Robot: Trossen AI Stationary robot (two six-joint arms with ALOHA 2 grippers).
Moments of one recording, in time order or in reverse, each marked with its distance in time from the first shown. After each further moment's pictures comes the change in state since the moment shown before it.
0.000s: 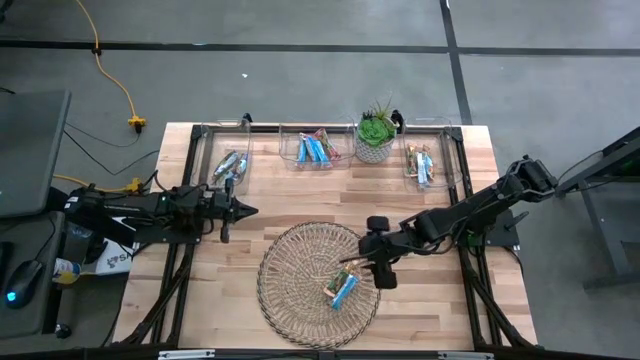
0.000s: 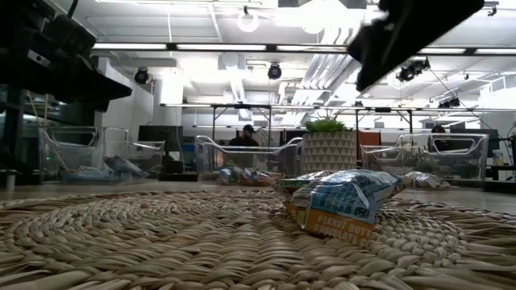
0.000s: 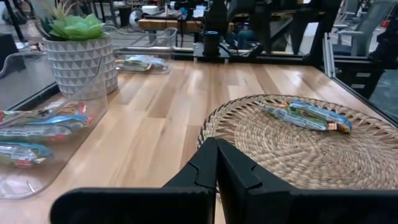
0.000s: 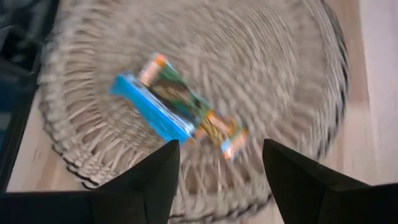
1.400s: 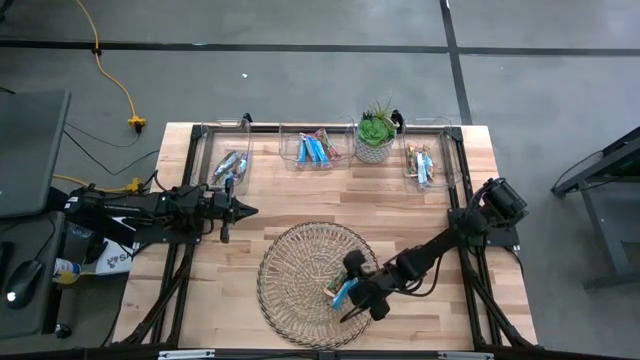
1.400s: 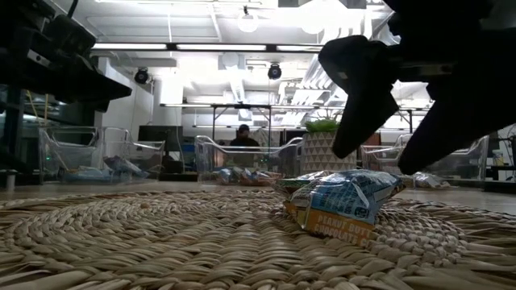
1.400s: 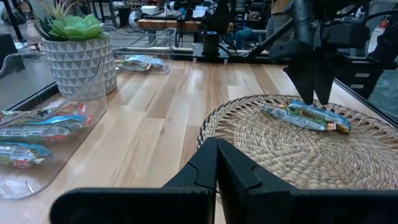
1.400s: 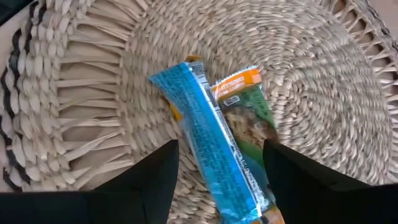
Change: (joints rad) left arm 0.000 0.000 -0.001 0.002 0.004 0.000; right arm 0.169 0.335 0.002 0.380 0.124 -0.402
